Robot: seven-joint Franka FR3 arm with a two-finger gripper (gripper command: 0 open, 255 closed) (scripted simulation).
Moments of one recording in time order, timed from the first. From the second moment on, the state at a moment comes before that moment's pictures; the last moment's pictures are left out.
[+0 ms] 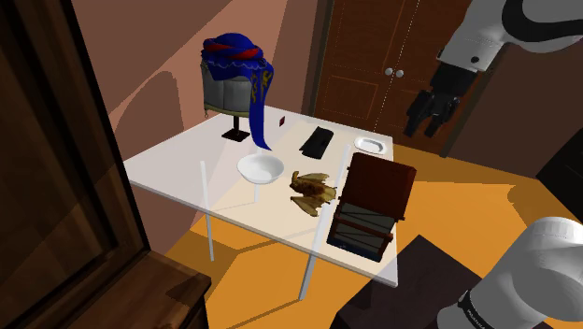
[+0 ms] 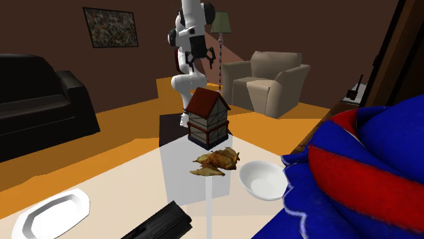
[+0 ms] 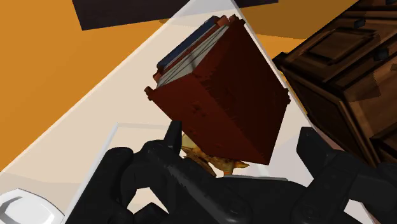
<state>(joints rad) 0.02 -0.78 -0.03 -2.30 0.11 1.60 0.16</state>
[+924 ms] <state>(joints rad) 0.01 -0.46 0.07 -2.34 0.08 1.99 0.25</state>
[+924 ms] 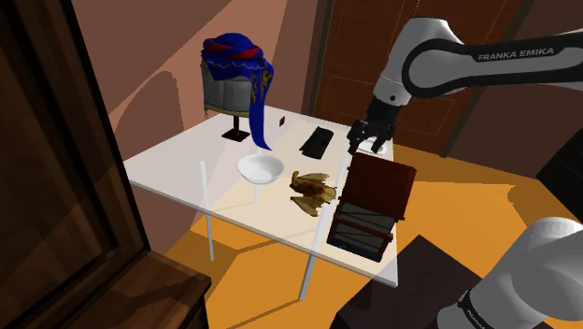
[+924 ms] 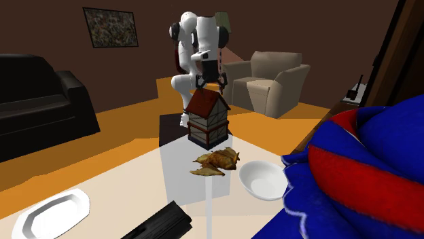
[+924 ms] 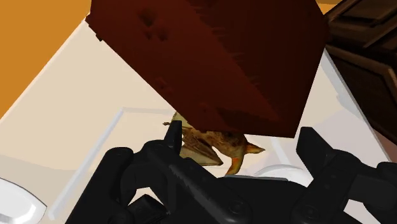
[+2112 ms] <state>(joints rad) 0.00 0.21 0.13 -2.02 -0.17 2.36 0.51</state>
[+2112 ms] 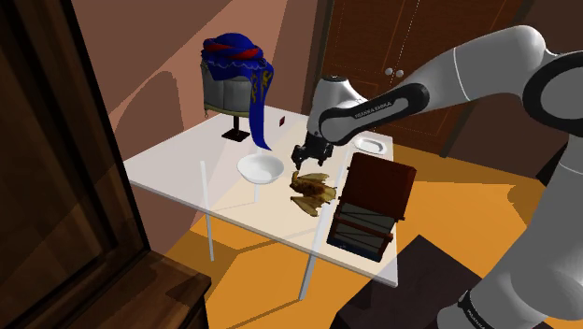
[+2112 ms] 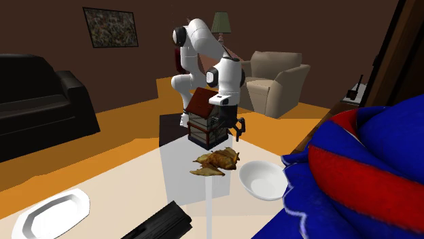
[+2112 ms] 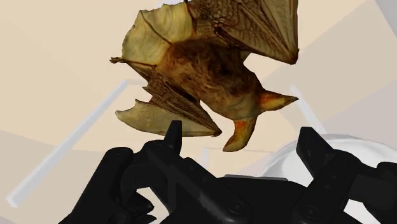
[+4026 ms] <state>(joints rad) 0.05 0.48 0.09 -1.82 -0.28 2.43 0.61</state>
